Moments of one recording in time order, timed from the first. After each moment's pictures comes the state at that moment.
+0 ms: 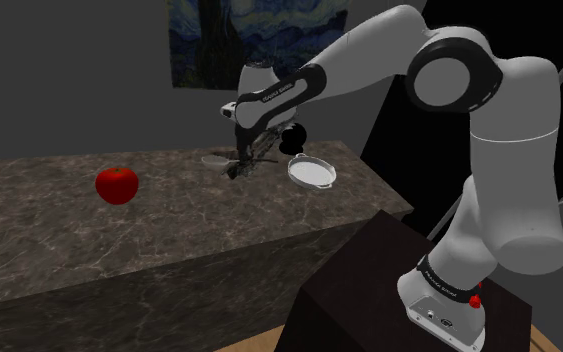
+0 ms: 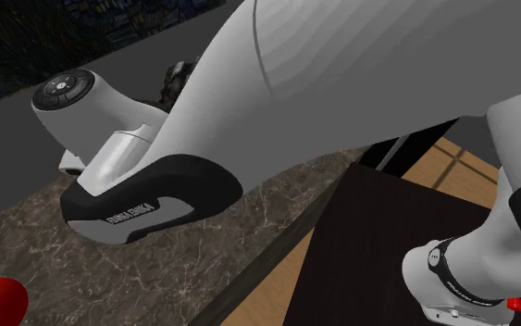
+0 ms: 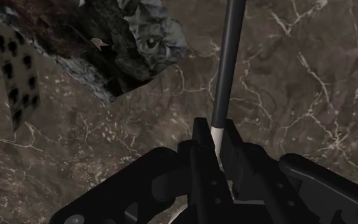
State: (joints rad) arm 0.46 0.55 -0.29 -1.78 0.16 2.41 -1.06
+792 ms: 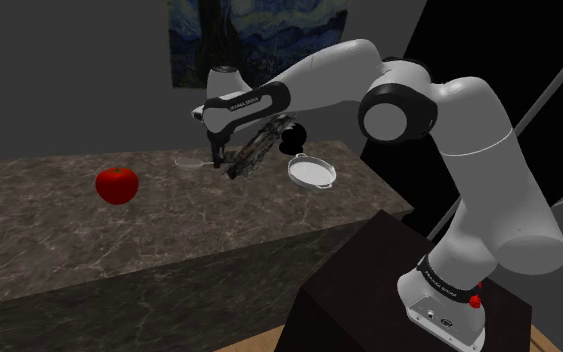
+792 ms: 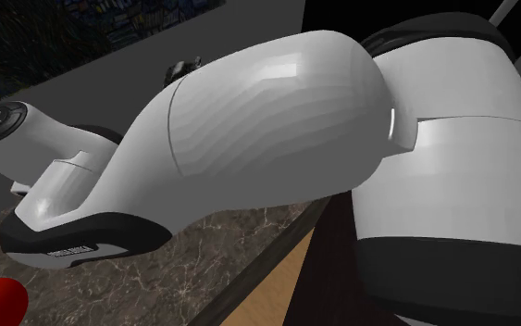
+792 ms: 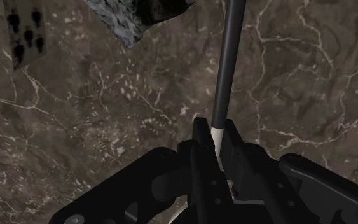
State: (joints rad) arm 0.45 0.83 -0.26 -1.37 0.18 2.28 -0.99
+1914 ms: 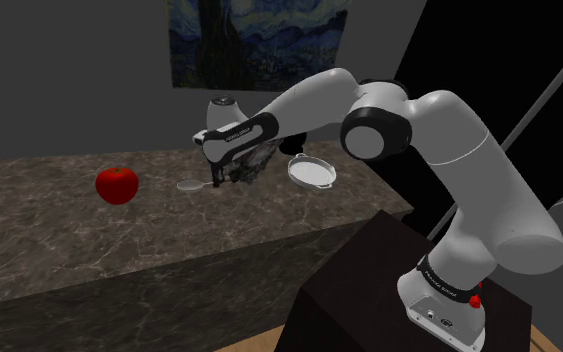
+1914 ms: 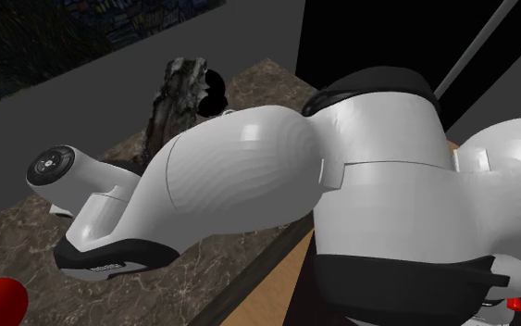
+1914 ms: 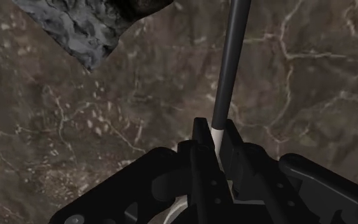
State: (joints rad) arm 0.43 0.98 -0.23 -1.34 0.20 2.40 -1.00
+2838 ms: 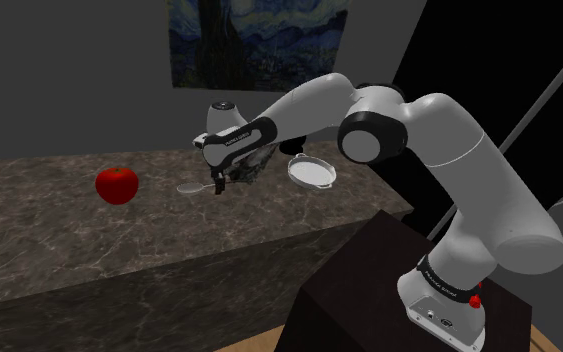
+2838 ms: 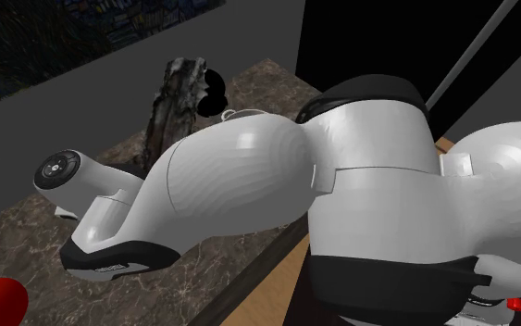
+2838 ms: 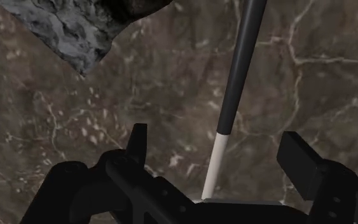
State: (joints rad) arm 0.43 1.01 -0.23 -1.32 0.20 2.41 -1.00
